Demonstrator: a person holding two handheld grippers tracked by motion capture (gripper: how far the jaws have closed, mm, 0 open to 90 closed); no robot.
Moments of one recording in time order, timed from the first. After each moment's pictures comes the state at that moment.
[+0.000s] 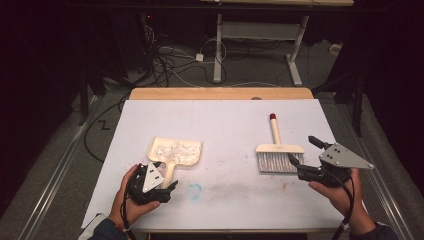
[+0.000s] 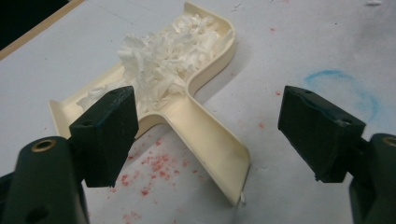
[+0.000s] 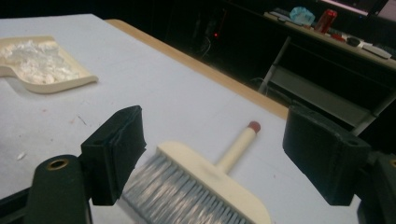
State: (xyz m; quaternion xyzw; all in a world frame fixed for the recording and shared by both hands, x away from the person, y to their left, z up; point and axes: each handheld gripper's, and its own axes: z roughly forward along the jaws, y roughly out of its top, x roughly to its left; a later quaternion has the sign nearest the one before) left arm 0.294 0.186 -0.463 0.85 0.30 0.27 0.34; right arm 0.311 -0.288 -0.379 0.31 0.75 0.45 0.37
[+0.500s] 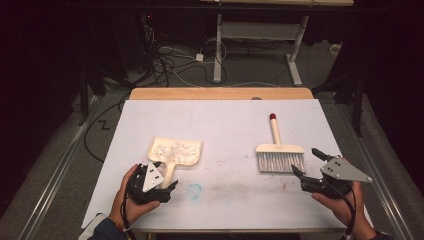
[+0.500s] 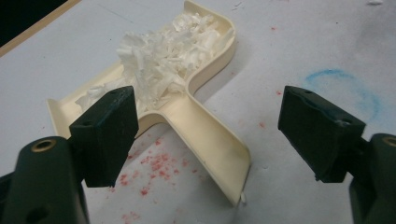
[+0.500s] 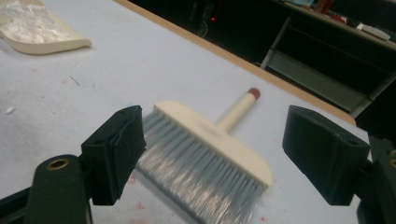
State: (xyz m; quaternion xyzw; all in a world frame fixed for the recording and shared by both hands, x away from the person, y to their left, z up) left arm 0.295 0.187 -0.464 0.85 0.30 0.27 0.34; right arm 0.299 -0.306 -0.415 0.32 0.76 0.42 0.37
